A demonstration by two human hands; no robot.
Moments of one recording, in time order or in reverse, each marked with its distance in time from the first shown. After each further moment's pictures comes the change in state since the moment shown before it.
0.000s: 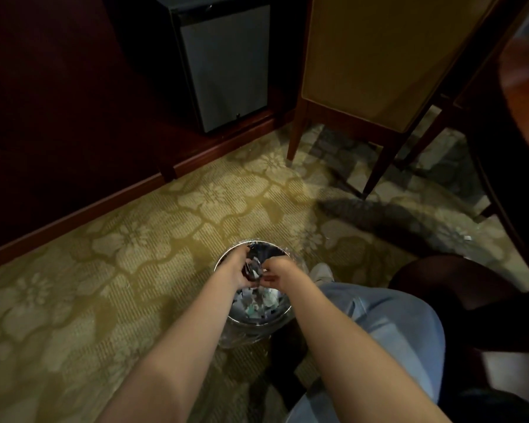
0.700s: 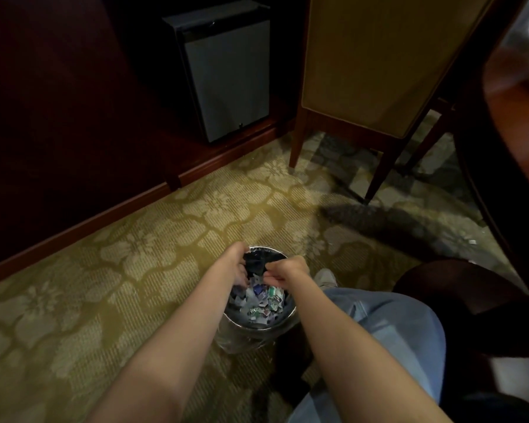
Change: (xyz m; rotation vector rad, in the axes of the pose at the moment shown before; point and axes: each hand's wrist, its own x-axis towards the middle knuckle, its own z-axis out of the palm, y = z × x) left_hand -0.008 0.017 -0.002 0.189 0.008 -0.057; right_hand -0.017 -0.003 -0.014 0.075 0.063 -0.057
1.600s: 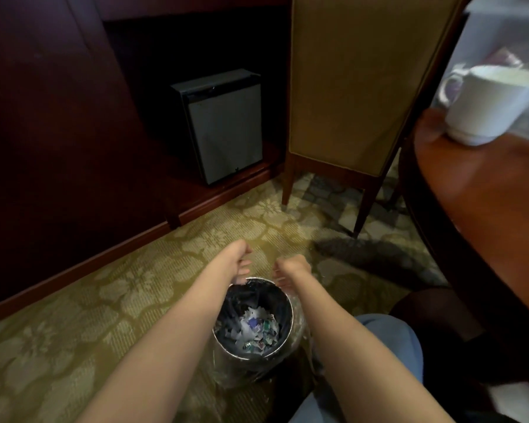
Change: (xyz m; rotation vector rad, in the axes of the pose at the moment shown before) left_hand -0.061 0.030 0.021 0.177 0.082 0.272; right_hand -0.055 -0.043 -0.033 -0.282 0.112 -0.218
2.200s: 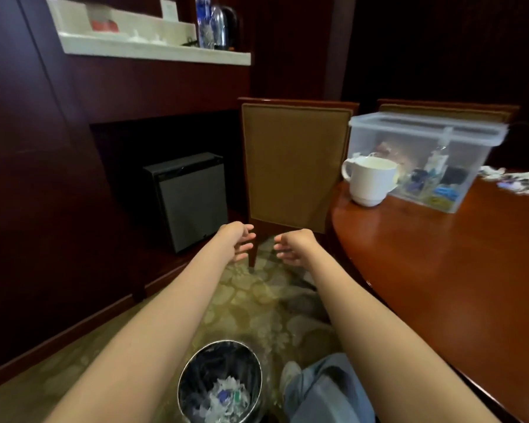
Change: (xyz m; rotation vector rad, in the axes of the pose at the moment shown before) left_hand -0.129 0.102 0.052 -0.044 -0.085 0.409; right_hand -0.101 -0.087 -0.134 0.261 0.086 -0.300
